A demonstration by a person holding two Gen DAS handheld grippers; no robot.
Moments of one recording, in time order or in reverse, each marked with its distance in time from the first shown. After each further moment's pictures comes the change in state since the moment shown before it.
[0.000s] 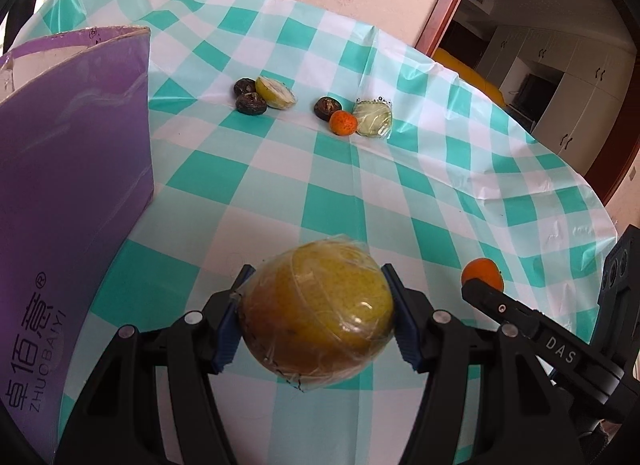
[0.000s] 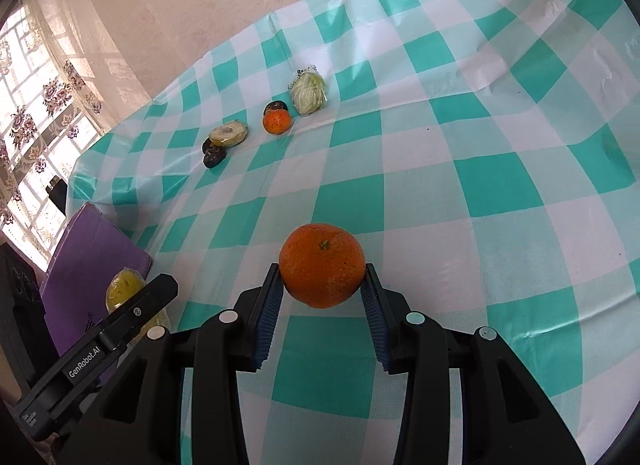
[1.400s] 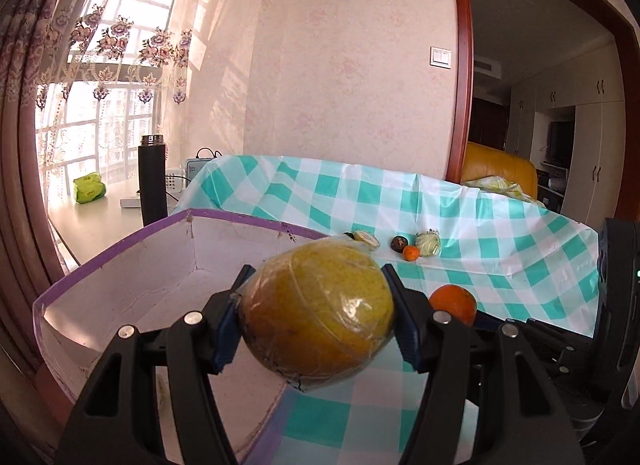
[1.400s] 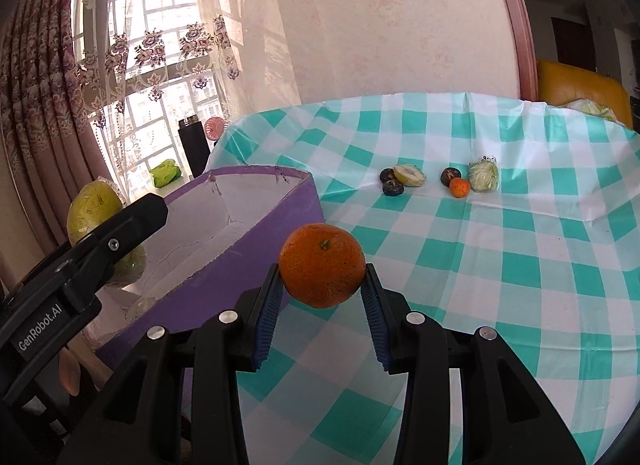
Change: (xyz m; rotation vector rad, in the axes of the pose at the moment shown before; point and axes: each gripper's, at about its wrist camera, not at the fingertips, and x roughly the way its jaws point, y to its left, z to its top) left arm -0.233 0.038 -0.013 0.120 -0.464 0.281; right arm -0.083 0.184 -0.050 -0.419 -0.157 0.208
